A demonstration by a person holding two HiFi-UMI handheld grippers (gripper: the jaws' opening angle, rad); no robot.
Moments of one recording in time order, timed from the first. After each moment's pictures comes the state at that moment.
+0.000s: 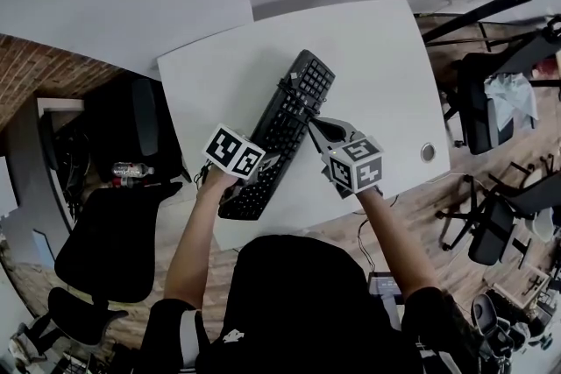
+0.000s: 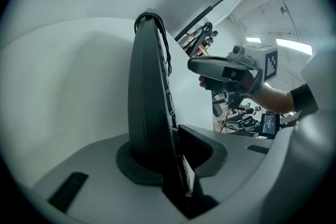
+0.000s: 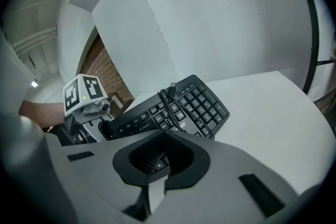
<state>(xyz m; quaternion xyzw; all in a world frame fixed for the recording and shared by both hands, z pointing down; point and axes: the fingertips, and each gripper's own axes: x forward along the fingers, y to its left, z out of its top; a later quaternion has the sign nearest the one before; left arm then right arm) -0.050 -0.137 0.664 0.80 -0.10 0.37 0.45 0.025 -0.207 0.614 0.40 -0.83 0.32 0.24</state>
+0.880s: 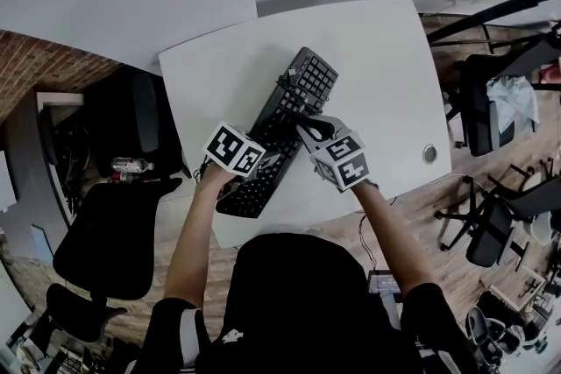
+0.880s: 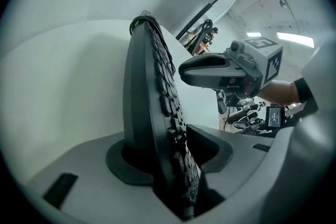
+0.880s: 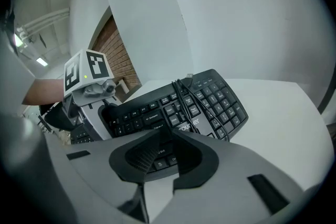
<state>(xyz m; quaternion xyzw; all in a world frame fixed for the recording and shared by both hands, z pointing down) -0.059 -0.145 0.674 0.81 -0.11 0.39 0.43 -0.006 -0.203 0.641 0.33 -0.85 0.27 0.31</state>
